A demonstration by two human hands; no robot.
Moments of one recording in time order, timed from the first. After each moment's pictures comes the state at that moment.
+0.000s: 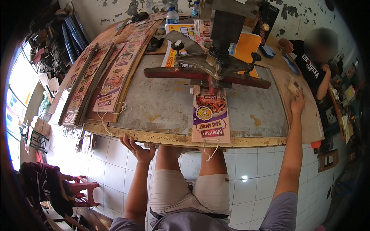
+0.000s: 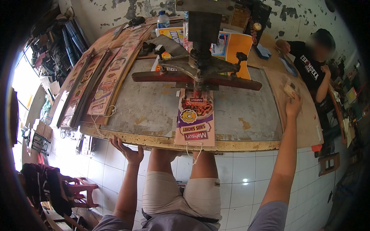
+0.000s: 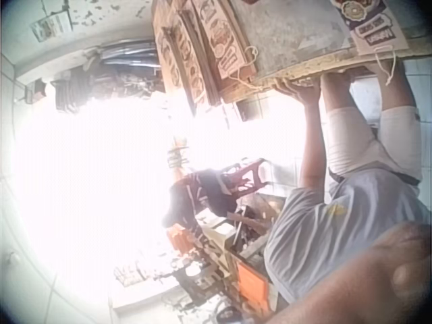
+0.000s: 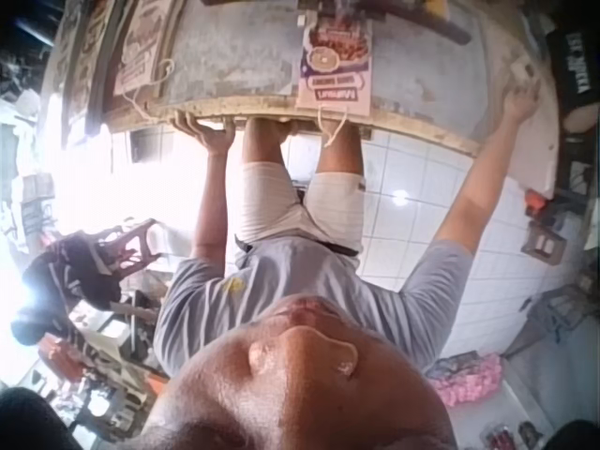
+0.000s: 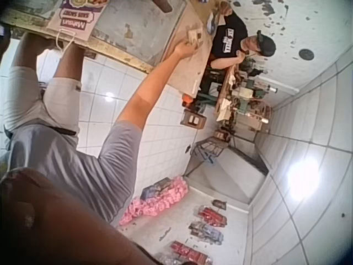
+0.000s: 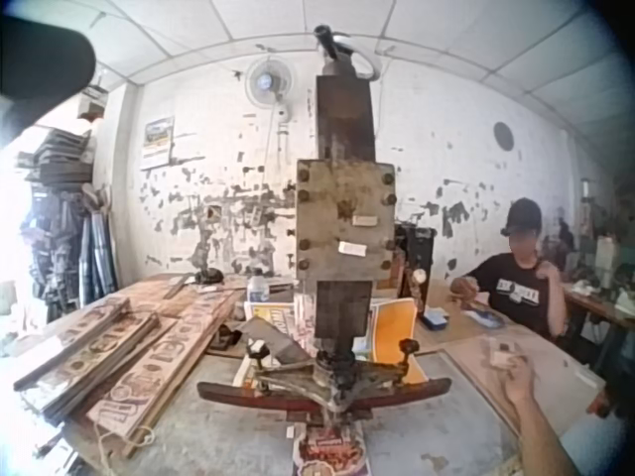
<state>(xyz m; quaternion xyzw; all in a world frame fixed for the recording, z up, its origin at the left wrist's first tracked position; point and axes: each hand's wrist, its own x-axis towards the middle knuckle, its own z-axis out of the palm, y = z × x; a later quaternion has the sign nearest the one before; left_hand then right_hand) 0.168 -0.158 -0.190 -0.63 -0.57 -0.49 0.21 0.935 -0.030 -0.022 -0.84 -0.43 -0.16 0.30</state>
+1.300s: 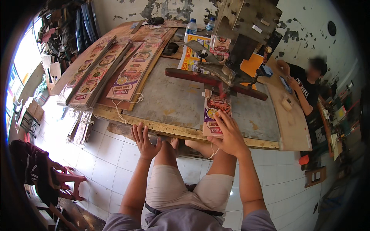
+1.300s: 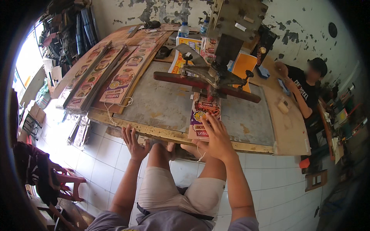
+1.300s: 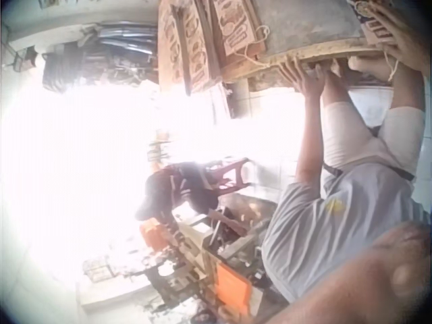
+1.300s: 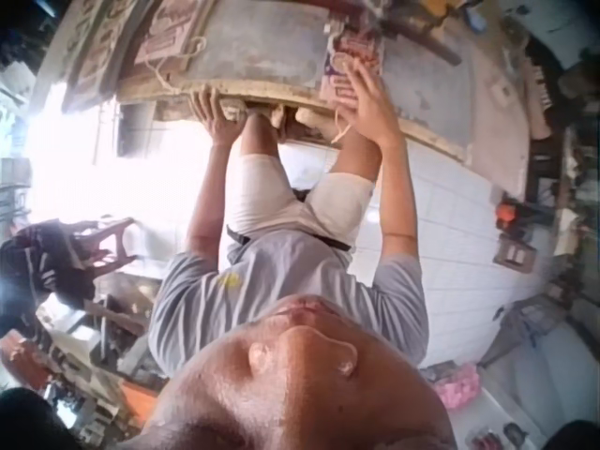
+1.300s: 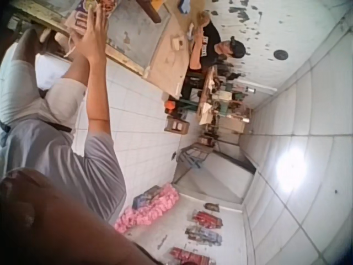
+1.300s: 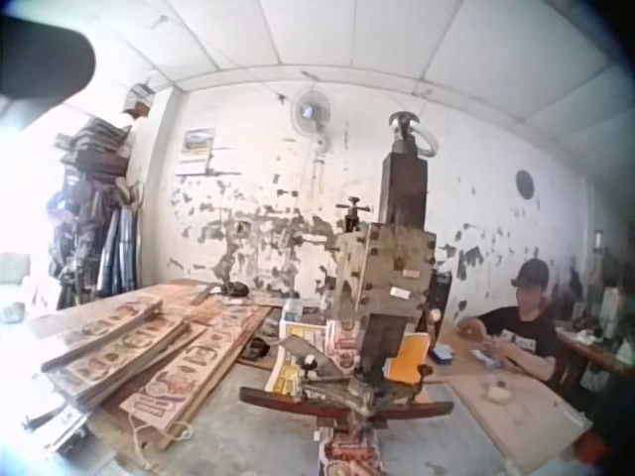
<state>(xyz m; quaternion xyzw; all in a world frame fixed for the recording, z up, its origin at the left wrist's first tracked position) 0.163 -0.174 -0.176 -0.64 -0.55 -0.50 0.19 0.522 -0.165 0.002 -0.49 -0.85 -0.01 0.19</state>
